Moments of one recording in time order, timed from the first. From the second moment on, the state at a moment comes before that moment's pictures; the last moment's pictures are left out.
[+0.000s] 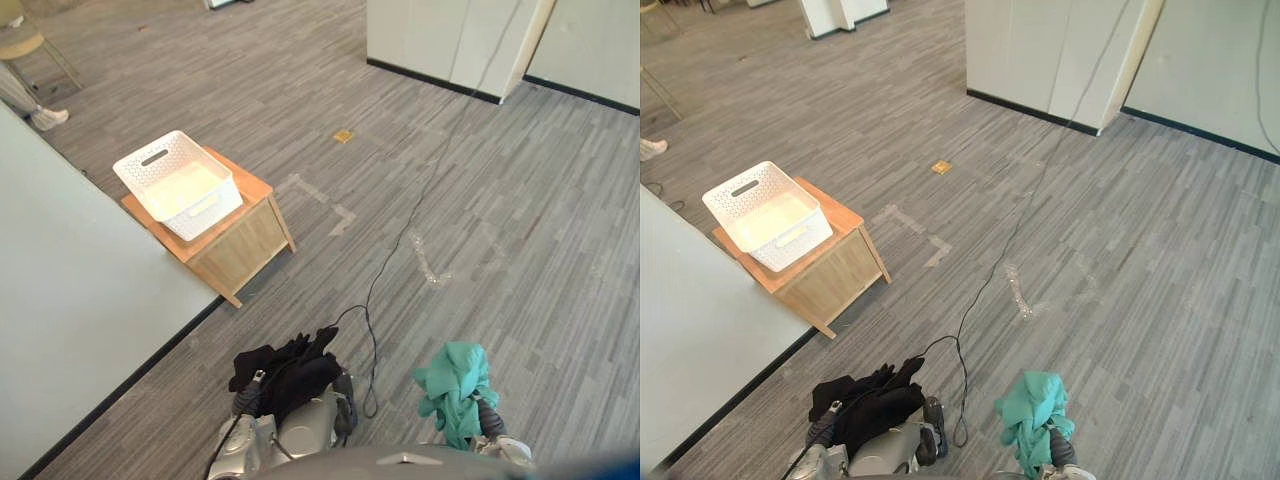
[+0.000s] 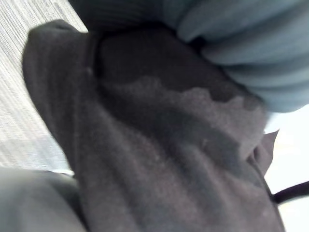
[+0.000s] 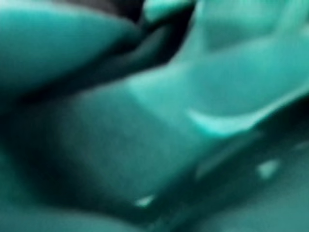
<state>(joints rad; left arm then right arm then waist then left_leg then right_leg) 0.09 0.02 0.24 0.93 -0.06 -0.13 0.07 0.10 -0.06 -0.26 1.02 0.11 -0.15 0.20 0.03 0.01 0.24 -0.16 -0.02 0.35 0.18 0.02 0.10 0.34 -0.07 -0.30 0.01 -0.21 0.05</state>
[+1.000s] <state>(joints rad) 0.07 0.09 0.12 1.06 0.14 -0.14 0.13 0.08 -0.07 -0.26 1.04 0.21 -0.20 0.17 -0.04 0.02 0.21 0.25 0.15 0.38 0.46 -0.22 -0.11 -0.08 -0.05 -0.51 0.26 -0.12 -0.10</state>
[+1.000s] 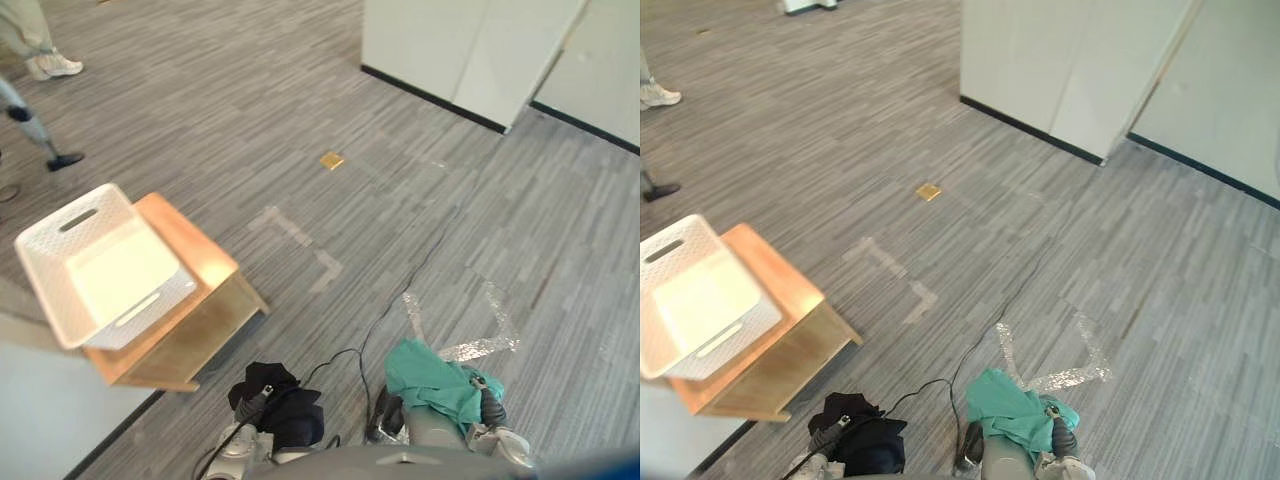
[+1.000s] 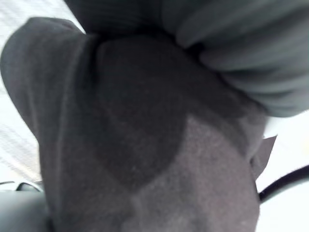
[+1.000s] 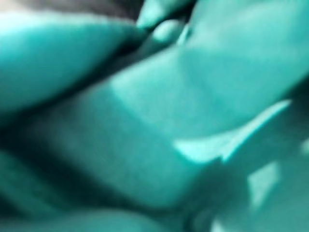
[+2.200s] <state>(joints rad) 0.10 0.13 0.12 1.04 -0.01 -0.09 0.14 0.15 0.01 -0.38 0.99 0.05 -0.22 0.19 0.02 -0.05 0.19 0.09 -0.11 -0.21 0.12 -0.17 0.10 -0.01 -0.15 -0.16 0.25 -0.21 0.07</state>
